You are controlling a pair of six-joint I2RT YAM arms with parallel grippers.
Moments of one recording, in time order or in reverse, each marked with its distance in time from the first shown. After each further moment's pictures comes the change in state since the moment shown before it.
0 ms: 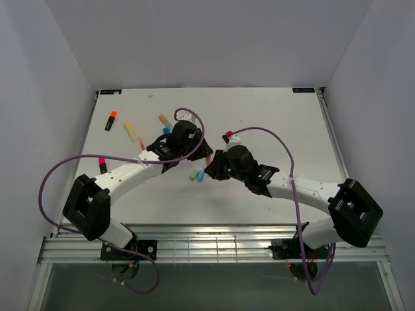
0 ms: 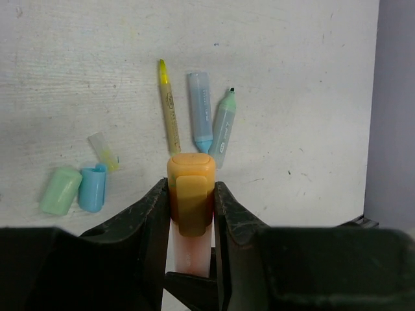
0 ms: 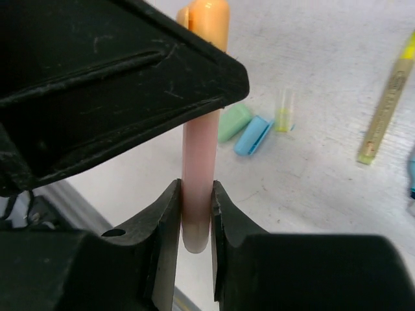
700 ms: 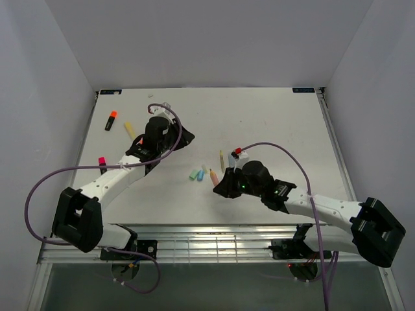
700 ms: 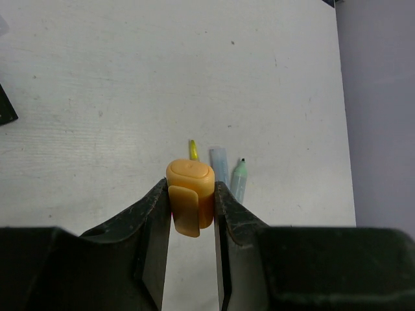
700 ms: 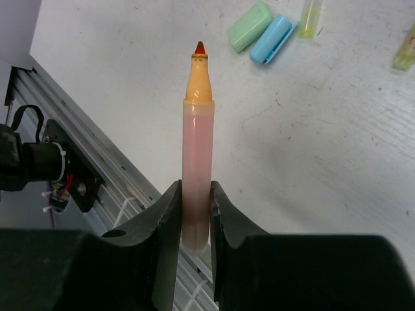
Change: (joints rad) left arm 0.212 -0.065 -0.086 0.187 0.073 0.112; right arm 0.058 -0.208 -0.207 -0.034 -0.066 -0.027
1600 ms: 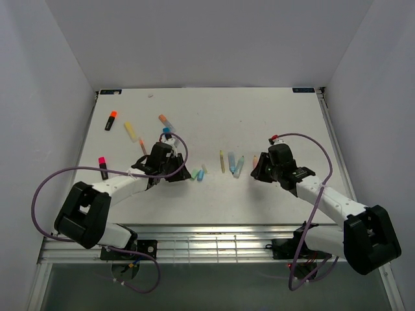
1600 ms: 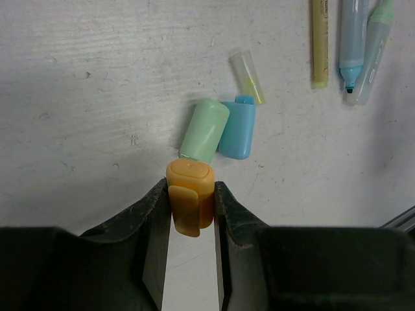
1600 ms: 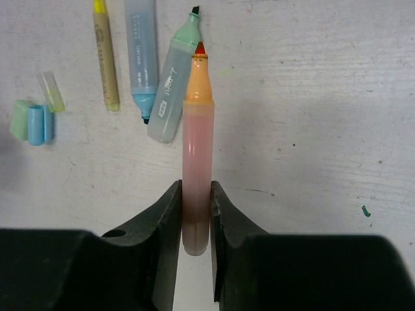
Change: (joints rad) left arm -0.017 -0.006 -0.294 -0.062 0.156 0.151; right arm -0.476 -0.020 0.050 -0.331 0.077 -0.096
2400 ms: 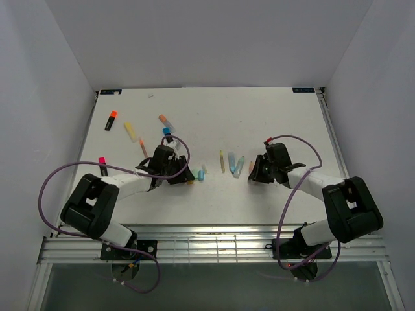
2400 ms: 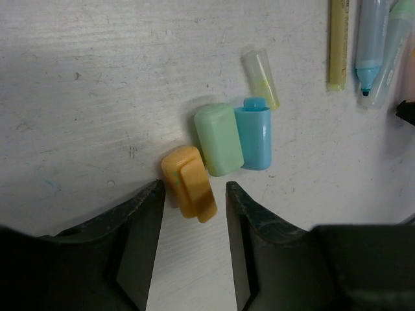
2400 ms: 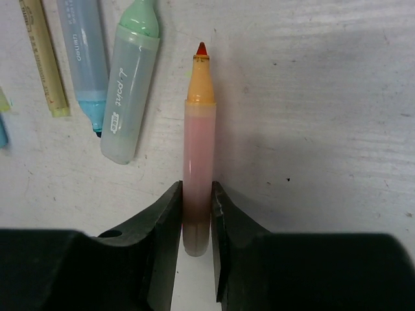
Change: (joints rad) left arm 0.000 0.091 -0.049 0.127 0.017 -0.025; right arm -0.078 0.255 -0.013 0.128 -0.137 -0.053
